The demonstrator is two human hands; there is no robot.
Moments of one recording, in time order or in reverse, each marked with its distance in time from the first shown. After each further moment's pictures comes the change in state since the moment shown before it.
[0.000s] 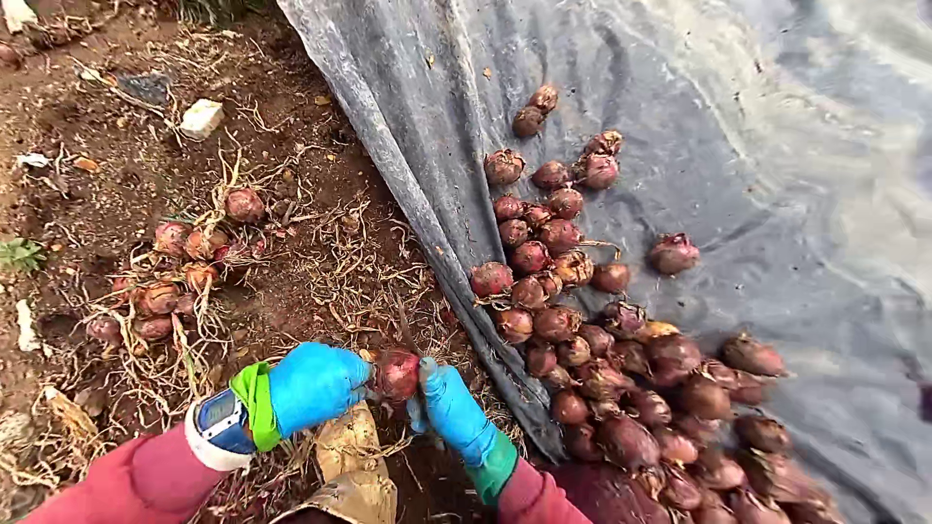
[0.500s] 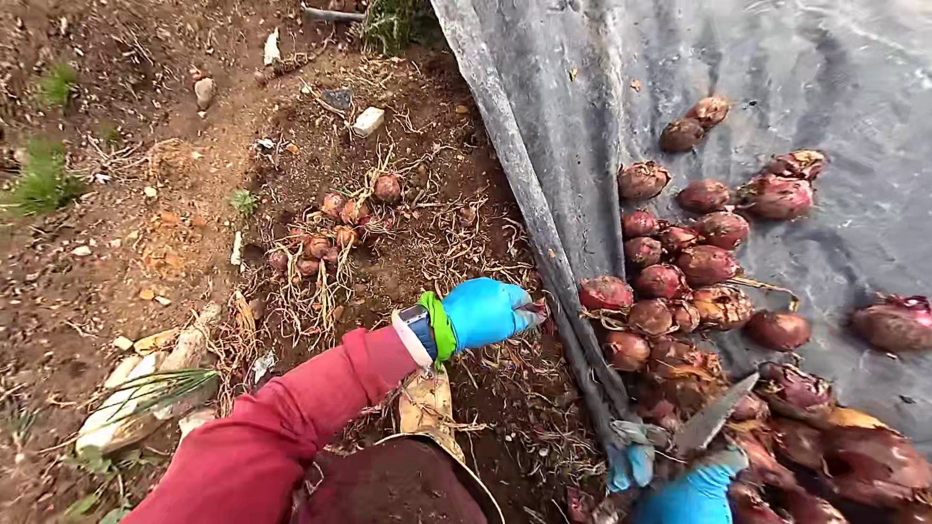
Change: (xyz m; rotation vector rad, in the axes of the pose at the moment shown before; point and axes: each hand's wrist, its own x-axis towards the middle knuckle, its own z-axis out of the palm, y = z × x) left_hand 0.033 0.049 -0.035 -0.349 0.308 -0.076; right_hand -0.110 0.041 -0.078 0.377 0.645 -0.172
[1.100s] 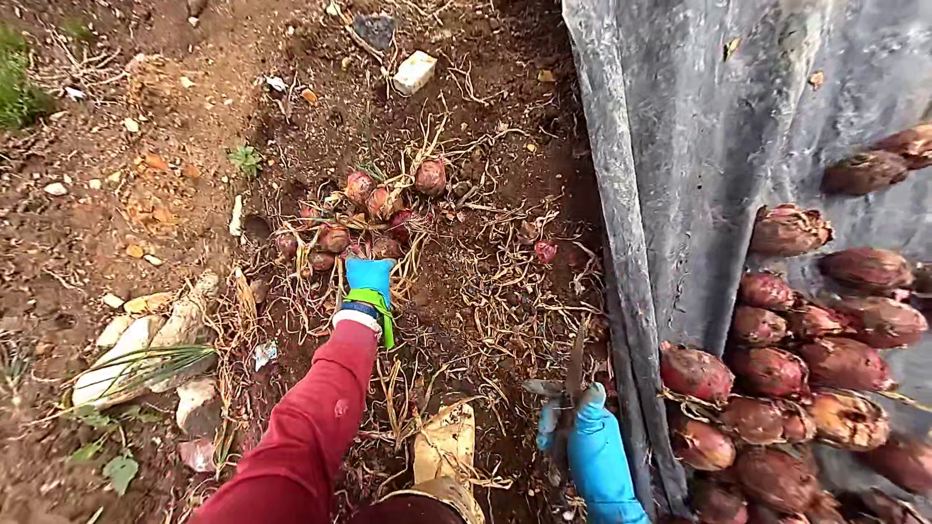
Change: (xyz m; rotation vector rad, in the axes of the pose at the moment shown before) left_hand -0.003 -0.303 0.022 -0.859 1.035 -1.161; right_hand 0.077 0.034 0.174 -0.478 -0.393 0.232
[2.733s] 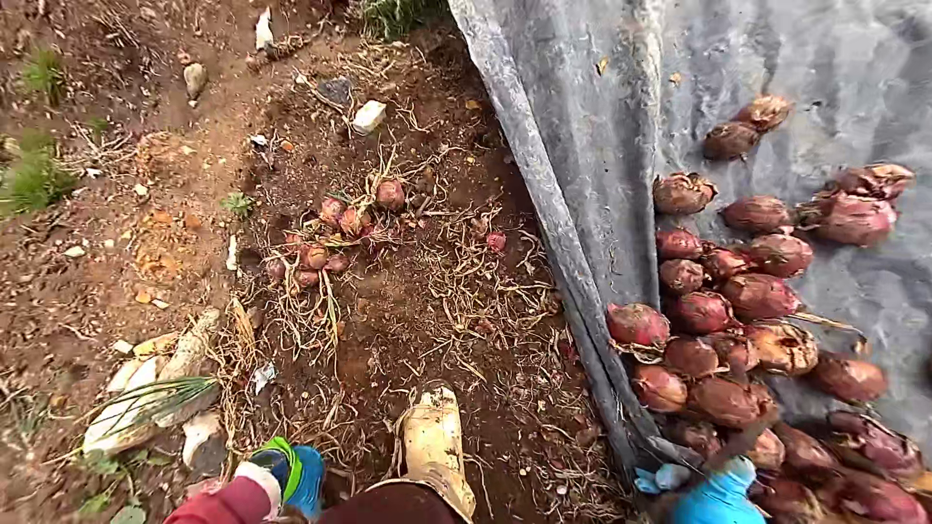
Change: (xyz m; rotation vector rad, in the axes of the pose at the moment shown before) left_hand -0.201 -0.098 -0.194 1.713 -1.237 0.112; right_hand -0.064 0.095 -0.151 0.128 0.768 -0.055
